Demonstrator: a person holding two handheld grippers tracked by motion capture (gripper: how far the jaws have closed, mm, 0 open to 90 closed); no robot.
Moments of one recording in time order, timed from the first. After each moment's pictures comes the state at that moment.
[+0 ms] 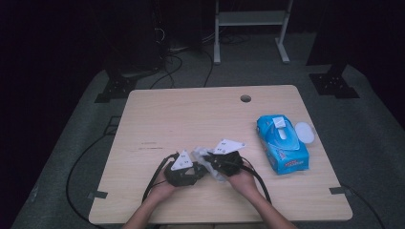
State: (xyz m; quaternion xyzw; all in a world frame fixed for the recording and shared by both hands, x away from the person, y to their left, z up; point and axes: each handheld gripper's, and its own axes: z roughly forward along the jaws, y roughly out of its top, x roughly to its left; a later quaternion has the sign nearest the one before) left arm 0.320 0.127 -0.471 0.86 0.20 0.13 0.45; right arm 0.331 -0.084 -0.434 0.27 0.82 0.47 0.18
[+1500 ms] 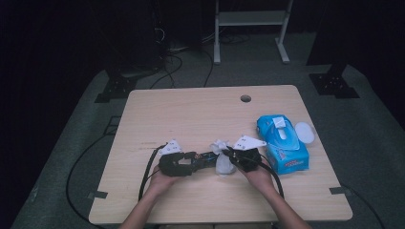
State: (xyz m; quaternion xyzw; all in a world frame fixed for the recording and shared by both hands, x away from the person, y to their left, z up) left arm 0.342 0.146 -0.458 0.80 0.30 0.06 0.52; right arm 0.338 -0.130 -0.439 0.30 0.81 0.46 0.21
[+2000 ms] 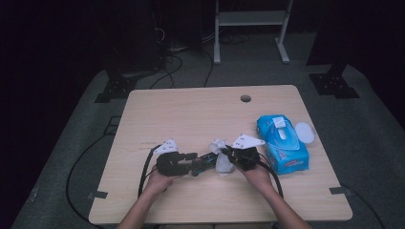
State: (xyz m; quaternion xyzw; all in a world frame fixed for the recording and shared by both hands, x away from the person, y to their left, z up) left arm 0.342 0.156 -0.452 0.78 0.29 0.03 0.55; right arm 0.342 -0.126 -0.439 0.30 0.81 0.46 0.21
